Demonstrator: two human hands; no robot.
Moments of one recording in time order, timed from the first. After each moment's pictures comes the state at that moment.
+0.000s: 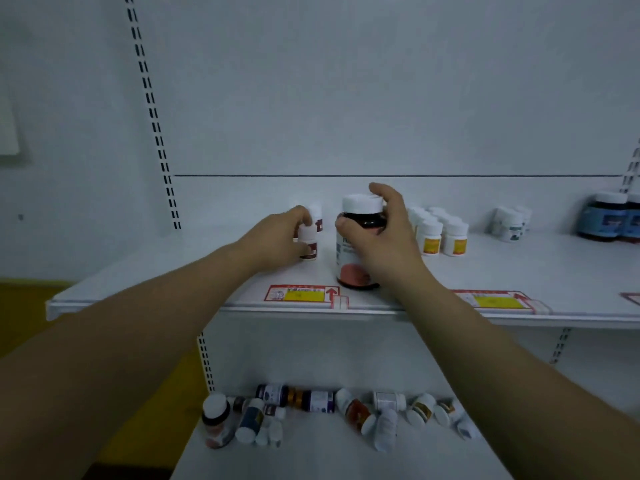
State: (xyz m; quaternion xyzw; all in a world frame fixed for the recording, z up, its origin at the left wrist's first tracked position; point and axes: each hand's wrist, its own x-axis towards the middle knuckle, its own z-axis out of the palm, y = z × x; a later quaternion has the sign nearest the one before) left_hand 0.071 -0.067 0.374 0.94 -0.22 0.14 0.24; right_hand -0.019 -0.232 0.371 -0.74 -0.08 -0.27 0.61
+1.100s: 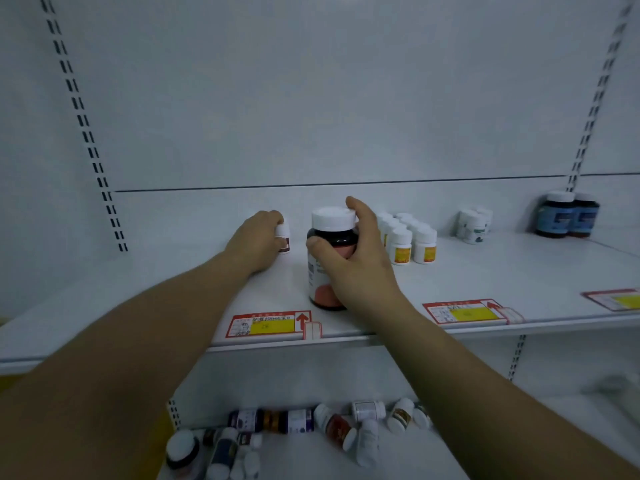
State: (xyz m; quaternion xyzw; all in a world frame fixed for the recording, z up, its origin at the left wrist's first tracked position) left_hand 0.157 -0.098 0.359 0.93 -0.20 0.23 0.20; right_hand -0.018 -0.232 0.368 -0.77 -0.04 -0.27 0.58
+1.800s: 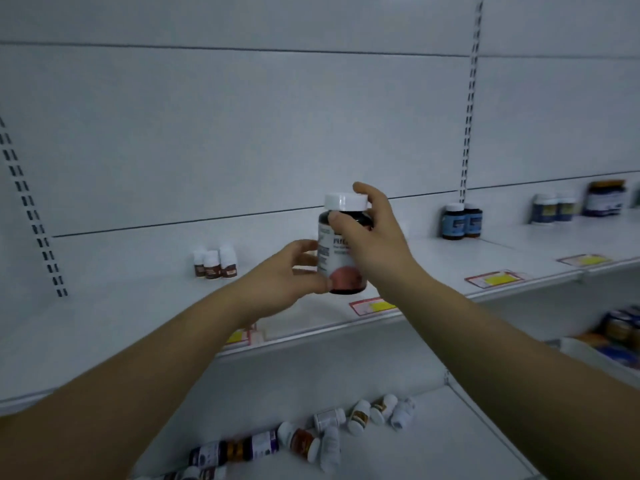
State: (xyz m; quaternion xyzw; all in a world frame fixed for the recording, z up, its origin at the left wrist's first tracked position) left_hand -0.034 -0.156 0.410 0.79 -0.37 -0.10 0.47; right_hand -0.089 -0.299 0.417 -0.71 -0.01 -0.34 0.62
